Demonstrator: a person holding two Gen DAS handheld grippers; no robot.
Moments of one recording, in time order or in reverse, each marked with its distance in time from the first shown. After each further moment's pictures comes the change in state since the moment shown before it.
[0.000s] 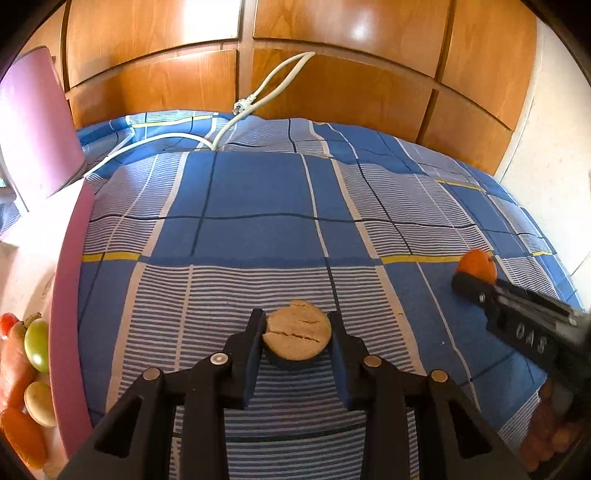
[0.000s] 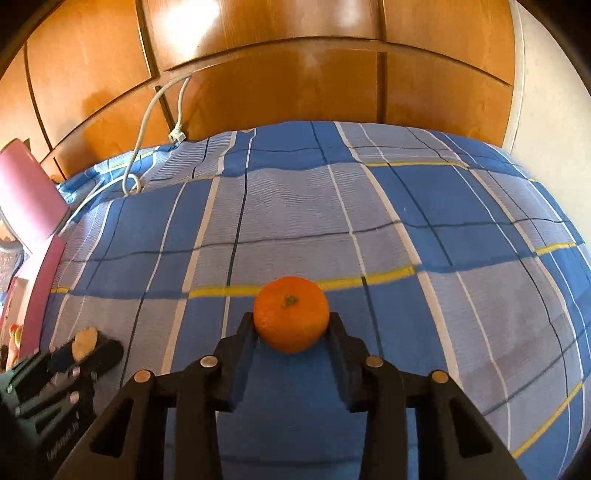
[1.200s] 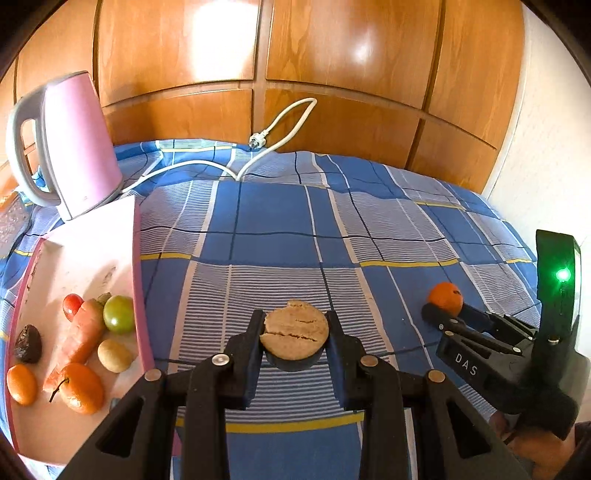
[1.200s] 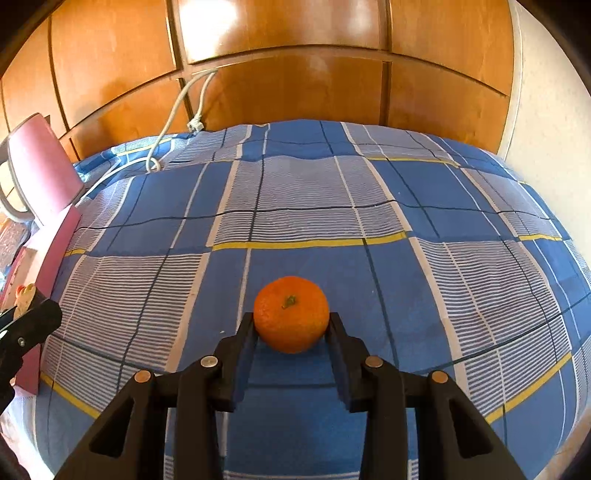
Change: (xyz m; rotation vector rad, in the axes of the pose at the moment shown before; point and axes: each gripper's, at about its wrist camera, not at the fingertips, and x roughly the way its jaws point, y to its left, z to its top) left arm -0.085 0.006 -0.016 -0.018 -0.075 0.009; right arm -0.031 0.016 -0.033 -0.052 -0.020 -0.010
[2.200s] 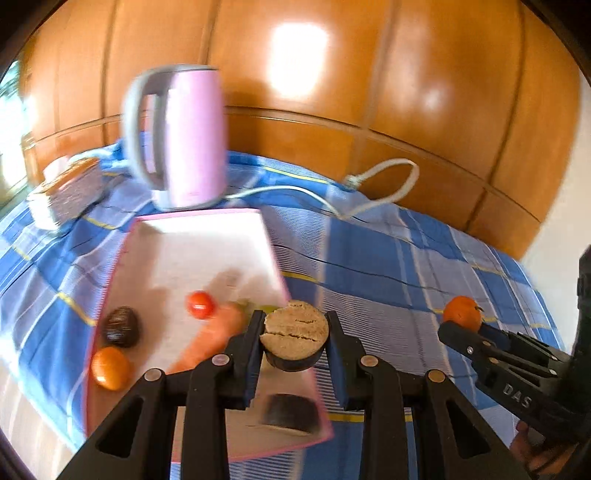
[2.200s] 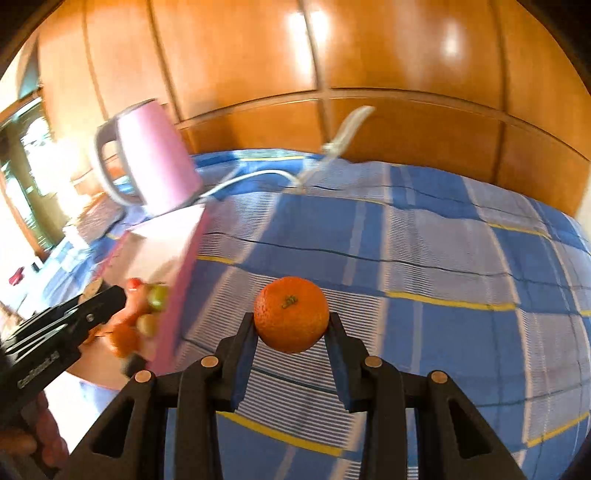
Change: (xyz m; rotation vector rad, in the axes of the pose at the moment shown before) left arm -0.066 0.111 -0.007 -0.234 -0.115 0.147; right arm -0.049 0.110 0.024 -0.196 -0.038 0.317
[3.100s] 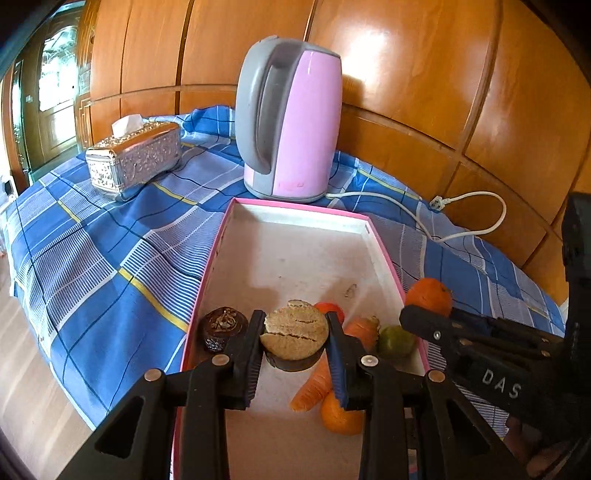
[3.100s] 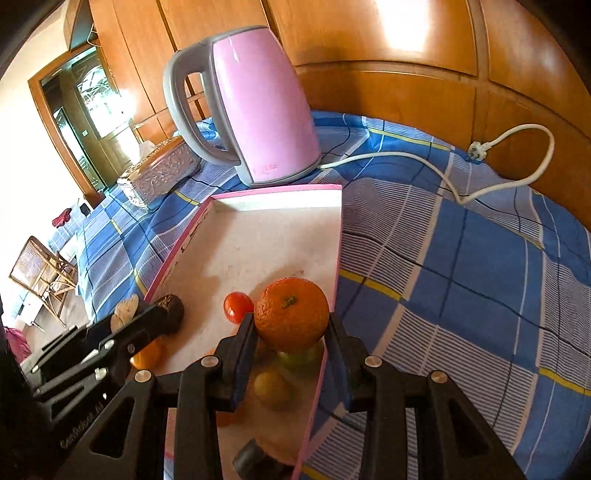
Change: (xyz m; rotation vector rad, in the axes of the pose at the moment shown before) left arm 0.018 0.091 0.007 -0.157 0.025 0.154; right arm 0.090 0.121 0.045 -0.168 0.164 0.213
